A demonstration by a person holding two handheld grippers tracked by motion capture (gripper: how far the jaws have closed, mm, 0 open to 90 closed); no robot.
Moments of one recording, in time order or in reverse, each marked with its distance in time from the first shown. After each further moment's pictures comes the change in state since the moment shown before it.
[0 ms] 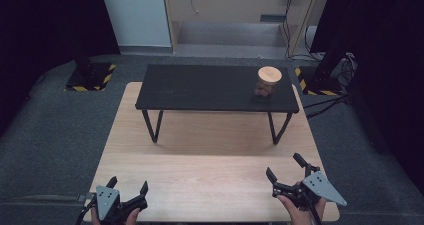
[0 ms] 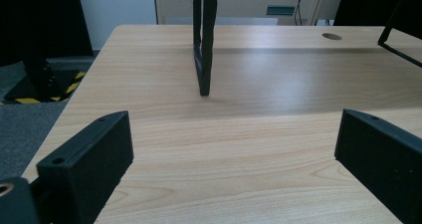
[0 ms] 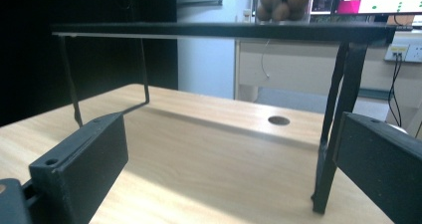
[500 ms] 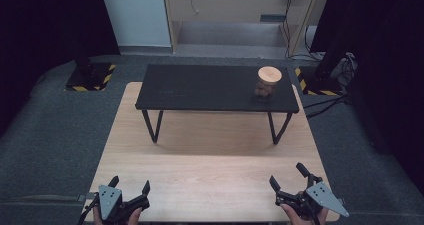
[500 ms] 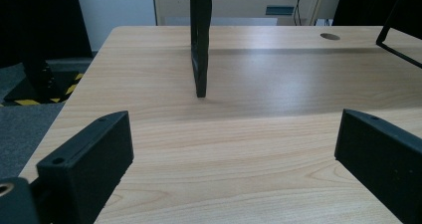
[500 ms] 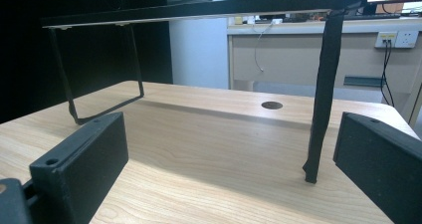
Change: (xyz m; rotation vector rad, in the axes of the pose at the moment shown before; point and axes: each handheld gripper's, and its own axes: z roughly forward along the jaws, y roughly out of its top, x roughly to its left) left arm -0.005 0.001 0.001 0.001 0.005 0.005; right arm -0.001 -0.025 -0.015 -0.006 -0.030 0.042
